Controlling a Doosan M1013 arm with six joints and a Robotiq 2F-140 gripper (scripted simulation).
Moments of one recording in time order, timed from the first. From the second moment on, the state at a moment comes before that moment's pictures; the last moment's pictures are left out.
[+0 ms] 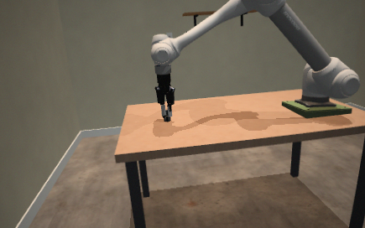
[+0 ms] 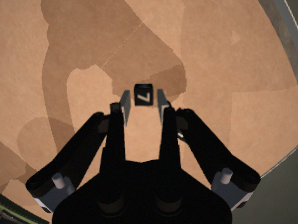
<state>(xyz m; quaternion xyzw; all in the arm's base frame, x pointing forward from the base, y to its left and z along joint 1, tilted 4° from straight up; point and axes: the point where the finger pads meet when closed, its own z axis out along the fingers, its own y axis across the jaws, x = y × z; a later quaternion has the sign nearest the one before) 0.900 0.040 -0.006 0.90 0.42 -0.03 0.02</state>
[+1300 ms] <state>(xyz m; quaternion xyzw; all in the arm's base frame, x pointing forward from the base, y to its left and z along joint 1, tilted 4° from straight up) 0.899 0.039 -0.026 0.90 0.42 -0.03 0.02</state>
